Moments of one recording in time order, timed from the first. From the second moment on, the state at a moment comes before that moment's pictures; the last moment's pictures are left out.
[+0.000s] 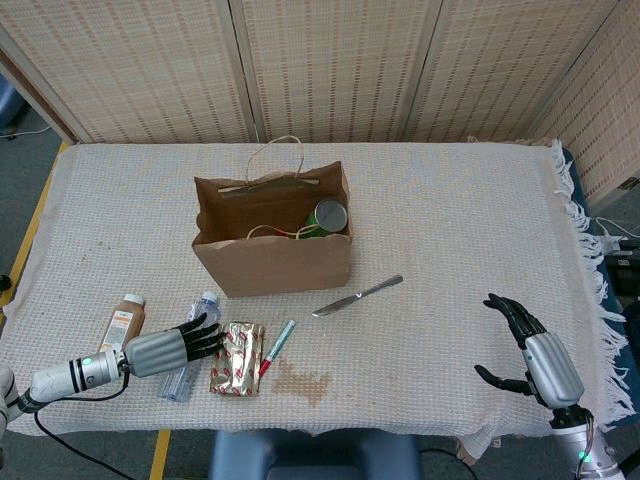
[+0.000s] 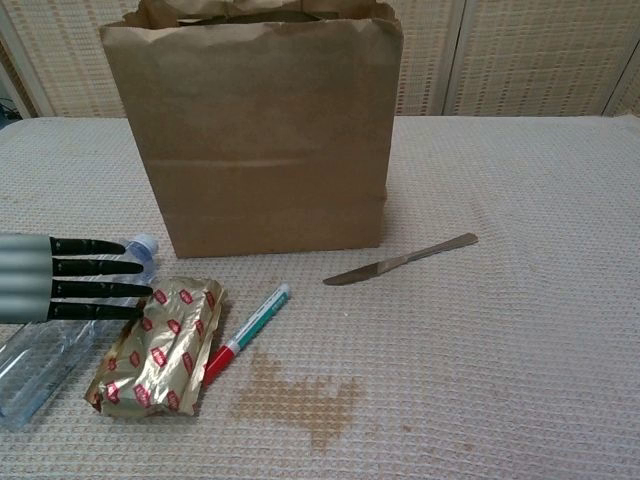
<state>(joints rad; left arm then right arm) -0.65 -1.60 0.35 -0.39 2.15 1.52 0.13 0.12 -1.15 -0.03 -1.72 -1.67 1.49 0.29</state>
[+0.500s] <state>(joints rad) -0.65 -1.60 0.40 -0.36 2.16 1.64 0.10 0.12 -1.14 -0.02 -1.72 -1.67 1.49 0.30</state>
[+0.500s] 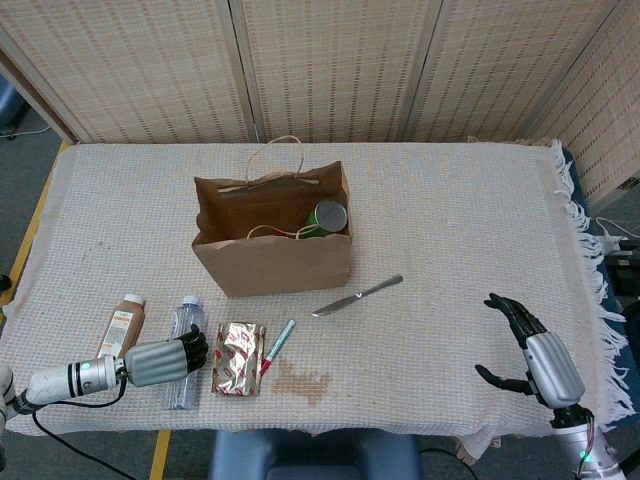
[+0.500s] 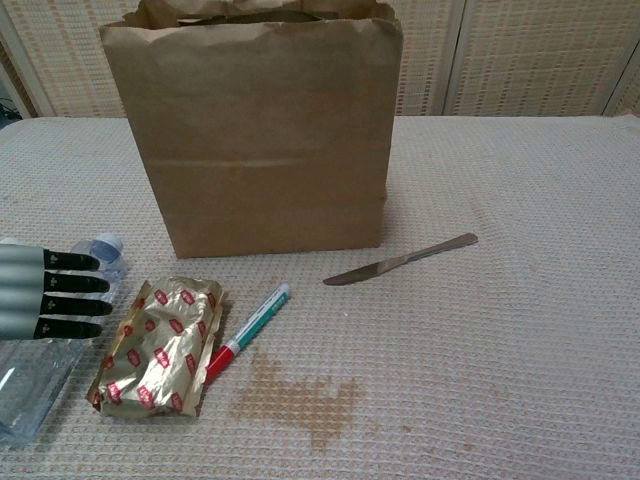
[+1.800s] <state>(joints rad) -0.61 -1.21 -0.49 -2.04 1.04 1.57 -0.15 0.12 -1.13 -0.04 -1.71 -1.68 1.47 0.33</state>
